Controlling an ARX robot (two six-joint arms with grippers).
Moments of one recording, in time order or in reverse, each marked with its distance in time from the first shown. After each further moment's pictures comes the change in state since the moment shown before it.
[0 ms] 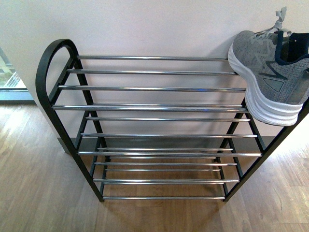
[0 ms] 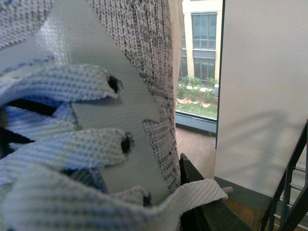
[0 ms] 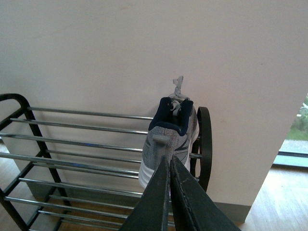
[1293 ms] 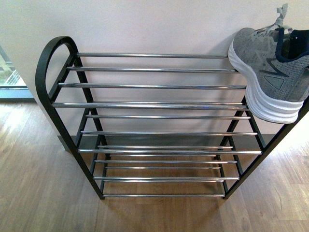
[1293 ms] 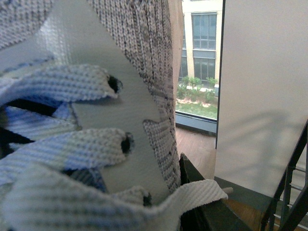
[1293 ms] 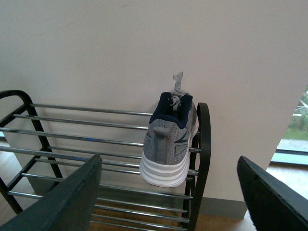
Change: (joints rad) left arm 0.000 0.000 0.000 0.000 0.000 0.000; right arm 0.000 -0.192 0.000 -0.197 0.000 0.000
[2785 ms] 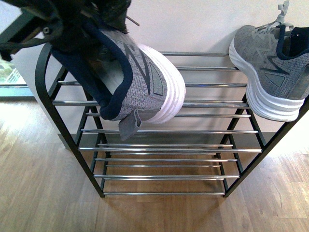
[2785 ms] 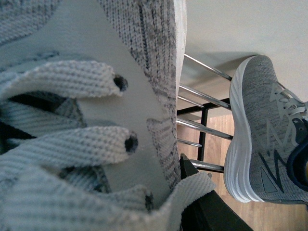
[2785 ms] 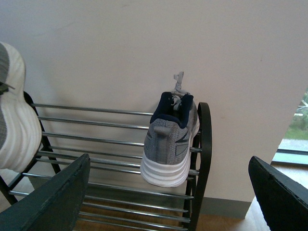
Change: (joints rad) left arm -0.124 1.239 0.797 0.008 0.874 -0.806; right arm 0.000 0.000 0.000 0.000 0.000 0.000
